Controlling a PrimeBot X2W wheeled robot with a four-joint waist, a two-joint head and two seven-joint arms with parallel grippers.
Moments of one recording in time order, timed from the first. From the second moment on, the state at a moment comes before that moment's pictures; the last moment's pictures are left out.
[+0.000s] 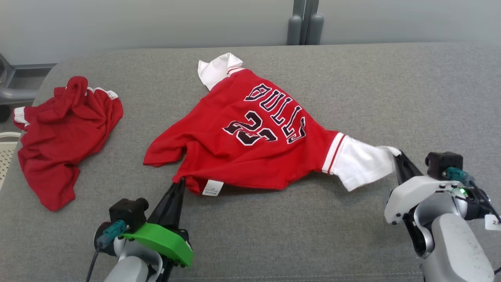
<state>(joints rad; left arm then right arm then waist) -0.24 0.19 -0.45 0.45 -0.56 -0.09 -0.26 -0.27 -0.05 -0.11 0.40 0.06 0.13 0.04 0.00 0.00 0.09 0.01</state>
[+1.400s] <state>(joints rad) -1.35 0.42 -0.41 0.47 -0.61 -0.13 -0.15 -1.47 -0.17 0.14 0.75 0.00 0.13 -0.17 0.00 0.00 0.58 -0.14</state>
